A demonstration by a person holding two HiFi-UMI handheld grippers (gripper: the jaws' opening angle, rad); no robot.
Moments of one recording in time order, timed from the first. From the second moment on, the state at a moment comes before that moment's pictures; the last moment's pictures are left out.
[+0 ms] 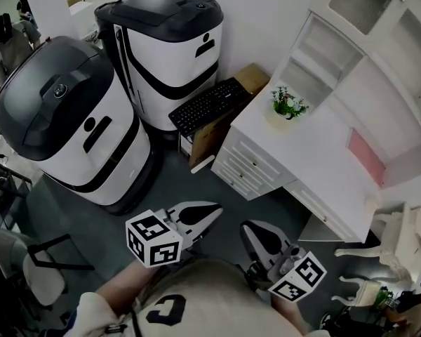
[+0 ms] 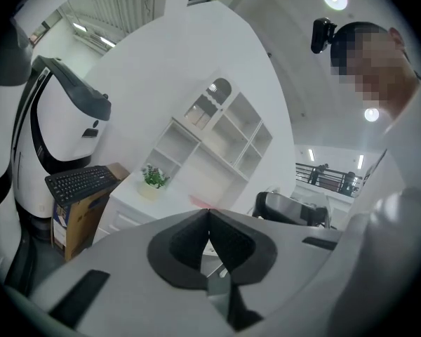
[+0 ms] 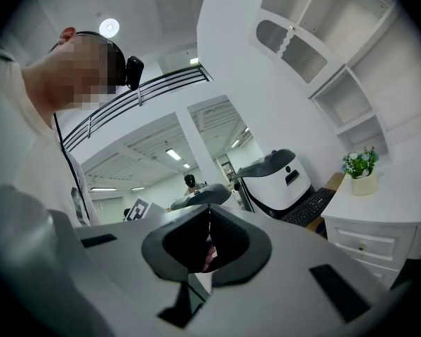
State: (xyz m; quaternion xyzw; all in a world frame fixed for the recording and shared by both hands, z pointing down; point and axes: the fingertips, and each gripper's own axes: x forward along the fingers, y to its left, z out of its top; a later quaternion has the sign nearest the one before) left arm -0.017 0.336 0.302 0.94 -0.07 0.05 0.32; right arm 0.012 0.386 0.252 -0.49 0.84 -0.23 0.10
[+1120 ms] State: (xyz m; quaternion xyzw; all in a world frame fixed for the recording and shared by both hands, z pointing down) left arm -0.104 0.251 0.309 0.92 -0.22 0.02 0.32; right arm -0.062 0.290 0.257 -0.35 0.90 -0.24 0.07
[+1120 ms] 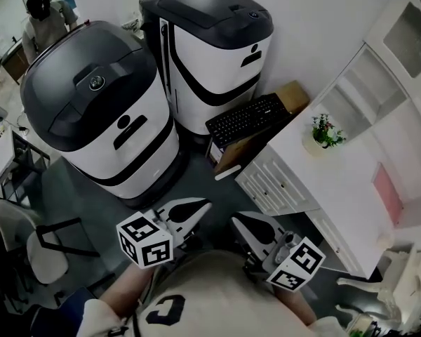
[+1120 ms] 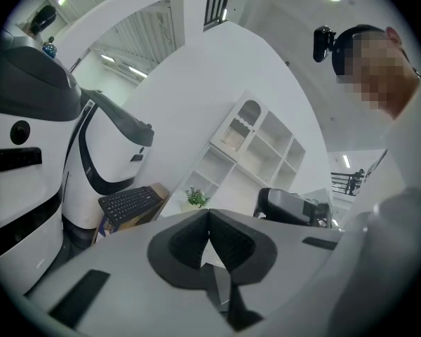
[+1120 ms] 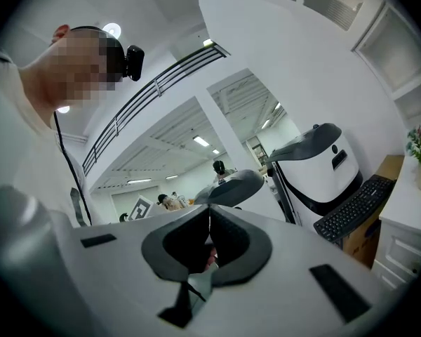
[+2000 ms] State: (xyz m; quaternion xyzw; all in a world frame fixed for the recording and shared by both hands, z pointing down) left arm -0.004 0.172 0.298 0.90 -0.33 0.03 0.29; right arm 0.052 0.208 0.257 -0.24 0.93 -0.26 0.09
